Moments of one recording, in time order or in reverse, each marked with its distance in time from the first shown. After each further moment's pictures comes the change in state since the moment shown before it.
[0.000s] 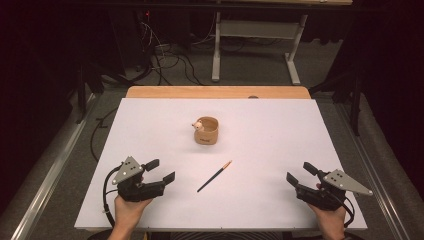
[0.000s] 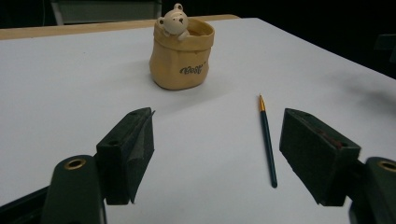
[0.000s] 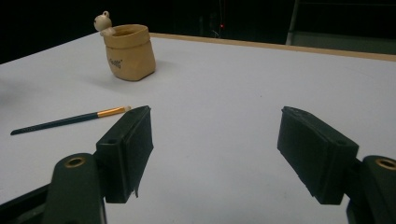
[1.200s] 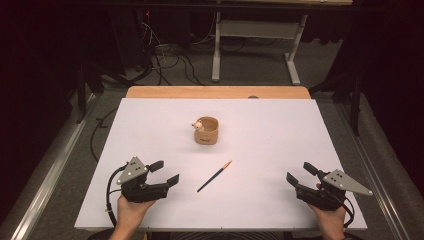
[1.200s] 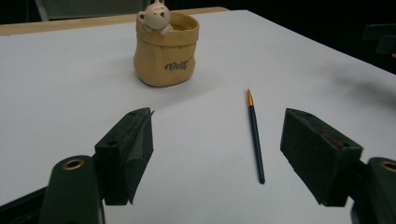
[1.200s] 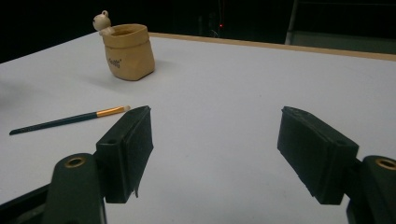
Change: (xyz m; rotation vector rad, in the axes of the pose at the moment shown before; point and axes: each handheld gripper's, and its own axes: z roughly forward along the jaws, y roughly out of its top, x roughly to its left) left arm -0.007 0.003 0.005 0.029 -0.031 0.024; right arm 0.000 0.000 0.000 -0.001 -0.007 0.000
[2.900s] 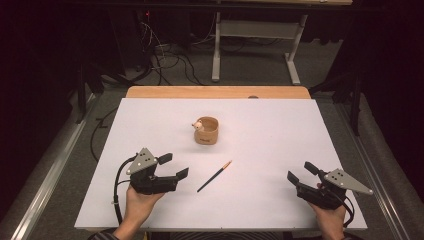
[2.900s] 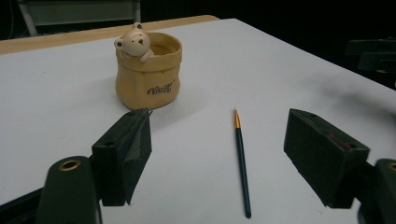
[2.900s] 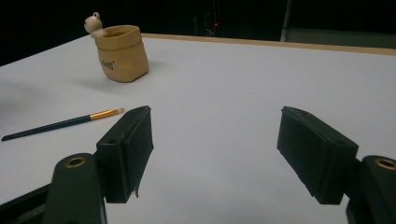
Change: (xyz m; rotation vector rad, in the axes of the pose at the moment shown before) left arm -0.010 0.026 0.018 -0.004 -0.043 0.015; right arm -0.003 -0.001 0.002 0.002 -0.016 0.027
